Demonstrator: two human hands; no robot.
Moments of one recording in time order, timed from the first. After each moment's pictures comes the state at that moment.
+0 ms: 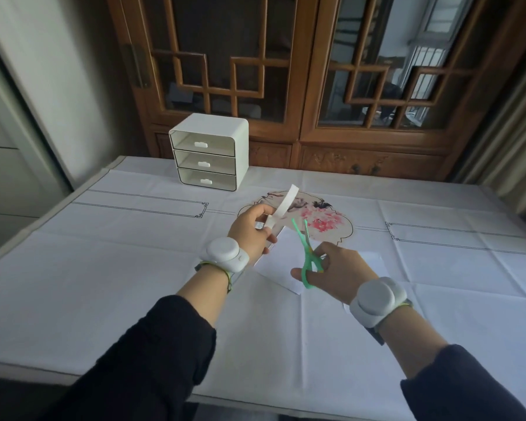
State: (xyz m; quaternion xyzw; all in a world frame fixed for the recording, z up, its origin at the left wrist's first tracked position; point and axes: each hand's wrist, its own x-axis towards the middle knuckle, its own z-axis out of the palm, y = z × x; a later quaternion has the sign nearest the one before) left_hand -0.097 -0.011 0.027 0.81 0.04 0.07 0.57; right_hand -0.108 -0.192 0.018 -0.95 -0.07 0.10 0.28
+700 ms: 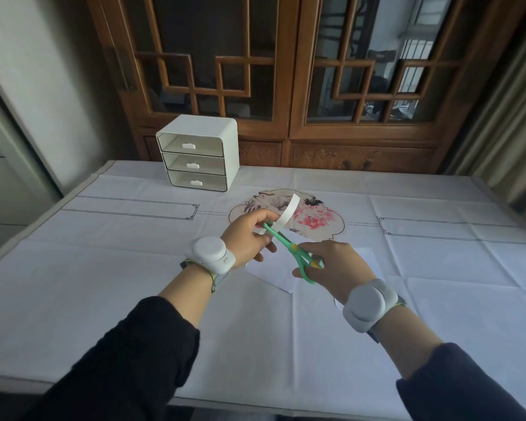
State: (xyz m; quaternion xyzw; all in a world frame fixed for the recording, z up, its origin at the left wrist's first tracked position) left_hand -0.100 -0.014 0.034 0.85 -0.05 -0.01 0.52; right_hand -0.112 -0.200 0.024 -0.96 -0.15 0.03 0.25
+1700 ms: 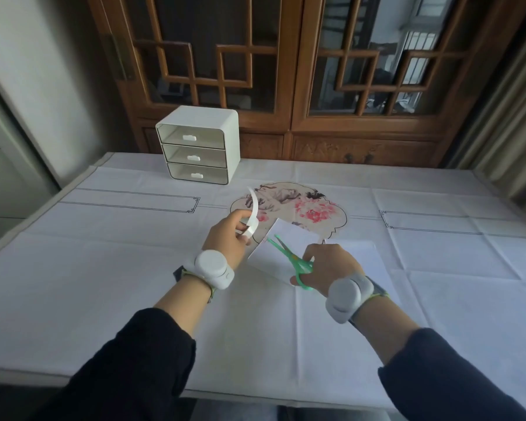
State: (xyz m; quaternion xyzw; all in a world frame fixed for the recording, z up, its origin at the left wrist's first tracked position) left_hand -0.105 0.011 -0.004 0.87 0.05 0.09 0.48; right_hand -0.109 -0.180 0.012 -0.98 -0.06 0.13 0.13
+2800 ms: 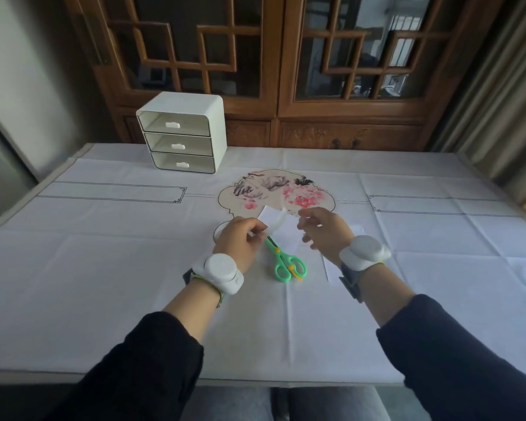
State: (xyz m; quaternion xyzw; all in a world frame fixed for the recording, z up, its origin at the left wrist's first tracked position) left_hand -0.108 -0.024 -0.020 0.91 -0.01 0.08 0.40; right_hand -0.082 -0.195 0.001 -0.86 0.02 0.06 0.51
